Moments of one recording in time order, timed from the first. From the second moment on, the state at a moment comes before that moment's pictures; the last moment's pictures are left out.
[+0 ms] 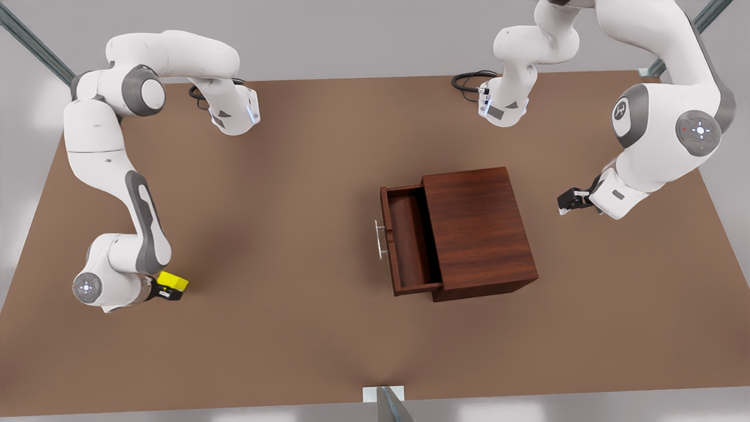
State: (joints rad) left arm -0.06 0.14 -0.02 -1.55 -0.02 1.66 -0.05; right arm -0.39 0.84 0.25 -1.45 -0.22 2.08 0.29
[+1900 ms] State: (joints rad) left arm -0.07 0.15 -0.02 -1.52 -0.01 1.64 -0.05; right arm 0.08 0.69 0.33 -1.11 -0.02 1.73 0.76
